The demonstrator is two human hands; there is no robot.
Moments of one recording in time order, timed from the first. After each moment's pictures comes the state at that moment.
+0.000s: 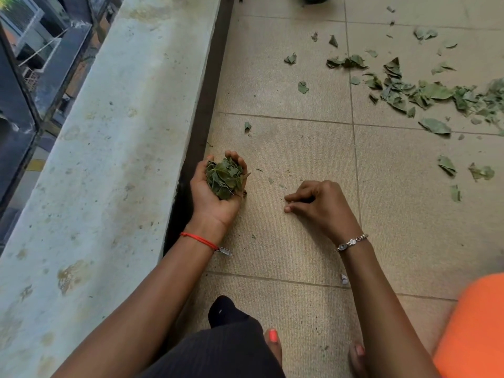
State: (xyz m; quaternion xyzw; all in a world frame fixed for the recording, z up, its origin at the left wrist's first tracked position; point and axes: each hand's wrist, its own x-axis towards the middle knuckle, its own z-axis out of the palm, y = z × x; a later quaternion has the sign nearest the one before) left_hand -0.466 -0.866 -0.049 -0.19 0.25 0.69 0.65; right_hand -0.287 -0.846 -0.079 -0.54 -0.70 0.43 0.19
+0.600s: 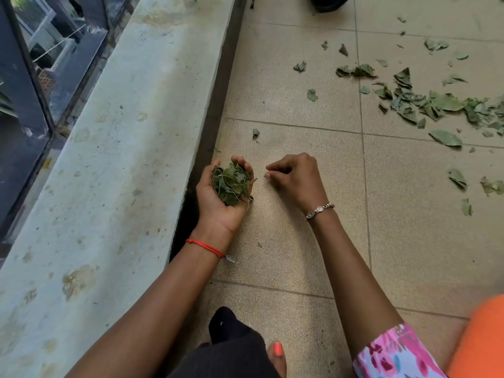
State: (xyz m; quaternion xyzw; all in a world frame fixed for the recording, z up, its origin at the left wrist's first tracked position) left_hand -0.468 -0.863 -0.050 -0.18 0.25 0.70 0.65; right_hand -0.348 -0.803 -0.077 -0.56 -0.70 0.38 0.25
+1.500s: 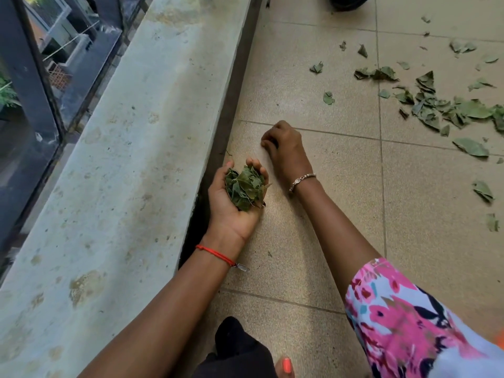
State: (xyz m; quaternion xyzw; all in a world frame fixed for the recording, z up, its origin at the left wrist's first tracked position) left_hand -0.468 -0.857 -0.048 -0.18 0.26 0.69 0.65; right_hand -0.397 -0.746 -0.102 -0.50 -0.77 0.29 0.28
